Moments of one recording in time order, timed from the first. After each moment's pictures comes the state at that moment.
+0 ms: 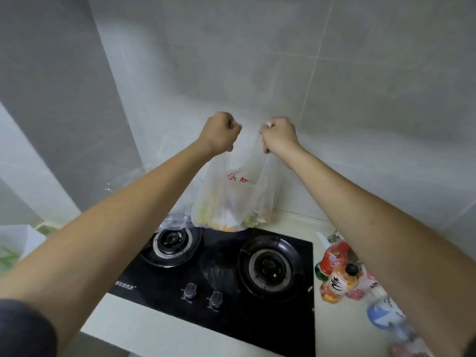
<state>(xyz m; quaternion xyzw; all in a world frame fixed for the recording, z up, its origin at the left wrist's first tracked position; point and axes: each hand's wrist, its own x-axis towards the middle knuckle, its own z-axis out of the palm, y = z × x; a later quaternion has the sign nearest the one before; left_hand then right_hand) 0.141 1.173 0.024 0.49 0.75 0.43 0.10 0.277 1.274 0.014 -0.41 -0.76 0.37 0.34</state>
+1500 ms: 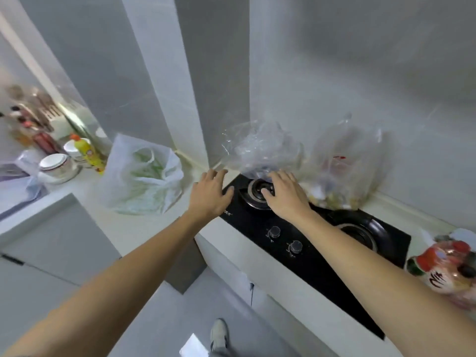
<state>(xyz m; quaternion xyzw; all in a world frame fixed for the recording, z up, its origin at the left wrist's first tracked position) 0.119 0.819 -0.158 0.32 0.93 0.18 -0.01 0.239 1.012 -0.160 -0.18 -0.96 0.17 0.10</state>
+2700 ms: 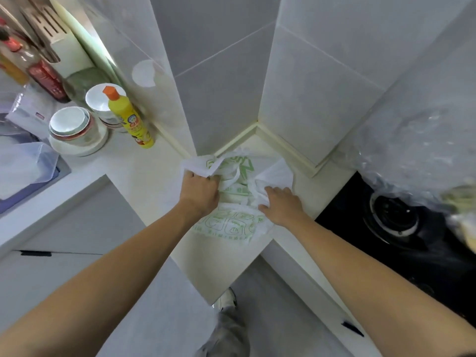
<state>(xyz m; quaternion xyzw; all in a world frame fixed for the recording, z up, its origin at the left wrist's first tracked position) -0.287 0.586 -0.328 0.35 0.93 -0.10 0.08 -0.170 0.806 -0.375 -0.15 -0.96 0.09 -0.24</state>
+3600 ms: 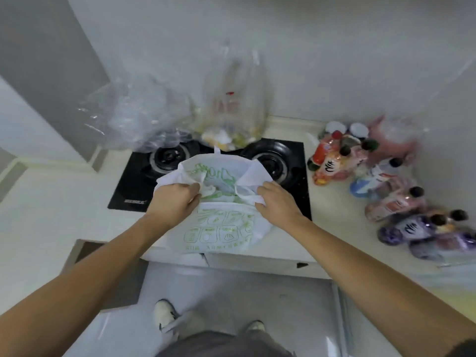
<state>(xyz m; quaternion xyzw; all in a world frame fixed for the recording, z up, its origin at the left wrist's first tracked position) 0.160 0.887 -0.244 0.69 0.72 0.06 -0.01 0.432 1.020 -0.266 -0.38 -0.91 0.16 0.04</state>
